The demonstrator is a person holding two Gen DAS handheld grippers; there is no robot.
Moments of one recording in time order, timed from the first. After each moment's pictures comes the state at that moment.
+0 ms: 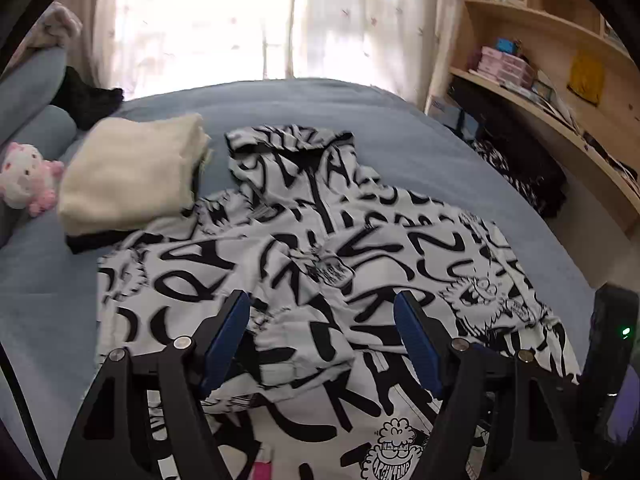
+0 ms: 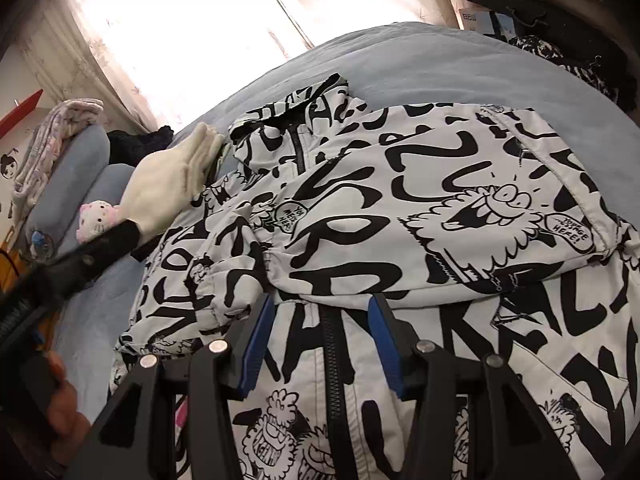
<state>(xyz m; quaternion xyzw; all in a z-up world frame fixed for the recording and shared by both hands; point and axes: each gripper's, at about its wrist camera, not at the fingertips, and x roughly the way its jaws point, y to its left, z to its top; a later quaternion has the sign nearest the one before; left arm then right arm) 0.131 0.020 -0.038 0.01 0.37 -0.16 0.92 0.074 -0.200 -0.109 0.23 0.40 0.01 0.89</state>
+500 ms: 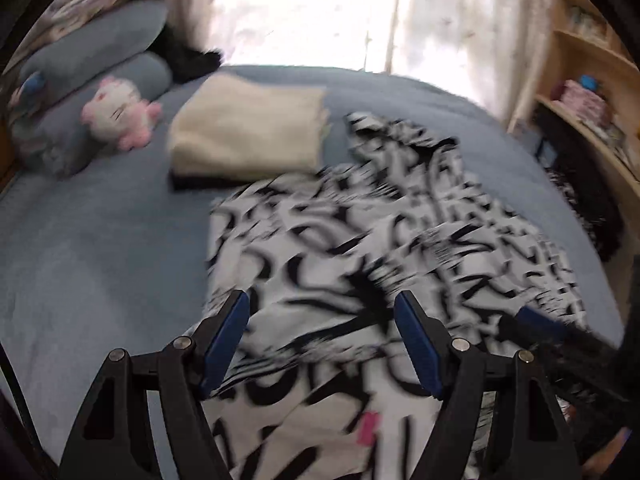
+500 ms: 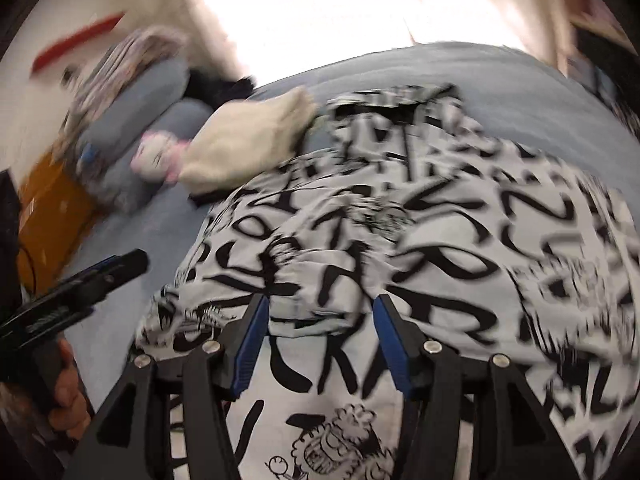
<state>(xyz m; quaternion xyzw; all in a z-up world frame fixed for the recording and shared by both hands) 0.104 0.132 -0.047 -0.05 0.41 -0.01 0.91 0.105 -0.128 -0.080 0.10 0.41 0.15 0.89</state>
